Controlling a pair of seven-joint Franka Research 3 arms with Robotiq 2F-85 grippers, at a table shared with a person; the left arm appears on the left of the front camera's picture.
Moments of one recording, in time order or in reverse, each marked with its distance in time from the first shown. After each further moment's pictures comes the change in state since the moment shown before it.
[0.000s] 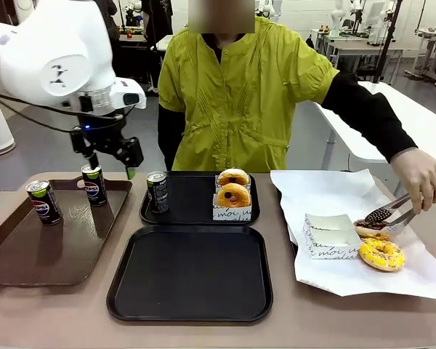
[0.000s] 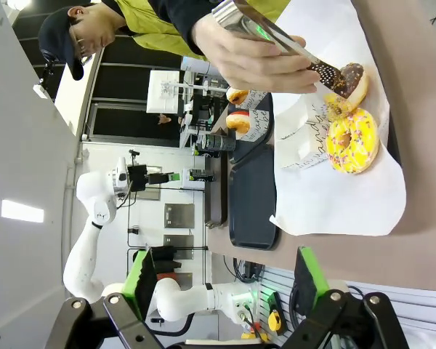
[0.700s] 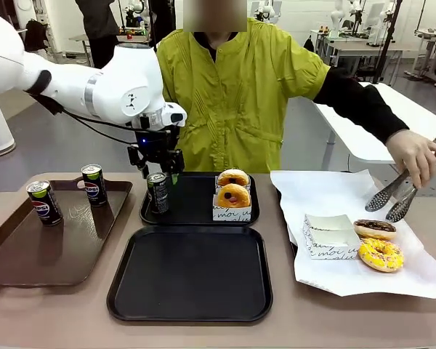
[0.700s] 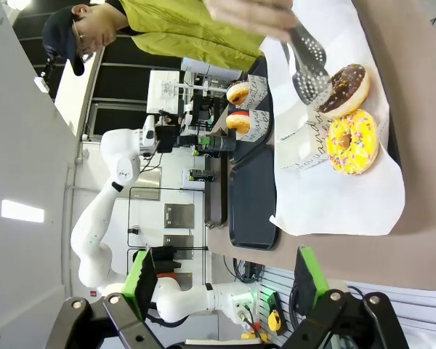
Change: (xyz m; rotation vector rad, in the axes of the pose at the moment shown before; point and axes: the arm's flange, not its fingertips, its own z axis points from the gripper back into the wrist) left arm 0.123 -0.046 -0.091 -0.102 0.048 -0.039; right arm 0.000 0.000 0.000 0.000 -0.001 0.001
